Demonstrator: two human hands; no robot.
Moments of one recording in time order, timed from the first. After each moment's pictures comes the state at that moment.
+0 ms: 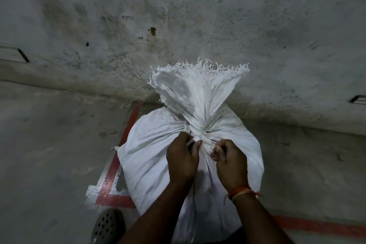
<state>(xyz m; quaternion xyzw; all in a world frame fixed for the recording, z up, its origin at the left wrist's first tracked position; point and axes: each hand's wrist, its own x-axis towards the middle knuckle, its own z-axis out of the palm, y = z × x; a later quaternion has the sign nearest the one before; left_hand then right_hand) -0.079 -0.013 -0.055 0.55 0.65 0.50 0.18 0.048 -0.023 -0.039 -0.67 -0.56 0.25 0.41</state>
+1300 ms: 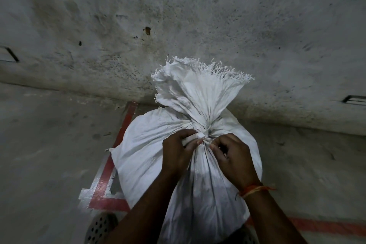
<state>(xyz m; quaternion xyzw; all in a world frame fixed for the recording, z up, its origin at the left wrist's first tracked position) -0.093 0.011 -0.047 0.56 0.57 0.50 0.33 0.076 -0.008 -0.020 -0.59 -0.72 0.13 0.33</state>
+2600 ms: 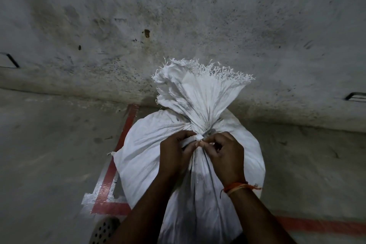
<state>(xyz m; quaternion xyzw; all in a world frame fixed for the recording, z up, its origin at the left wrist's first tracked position) -0.106 0.010 -0.041 0.59 0.56 0.49 0.32 0.043 0.001 -0.025 -0.63 -0.64 0.16 0.41</state>
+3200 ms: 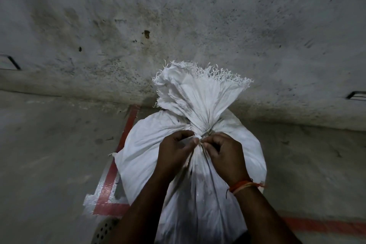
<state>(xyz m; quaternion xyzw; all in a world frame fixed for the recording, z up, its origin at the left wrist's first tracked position) -0.113 0.015 -0.042 0.50 0.55 0.48 0.47 0.047 0.004 -0.021 -0.60 -0.68 0.19 0.38</state>
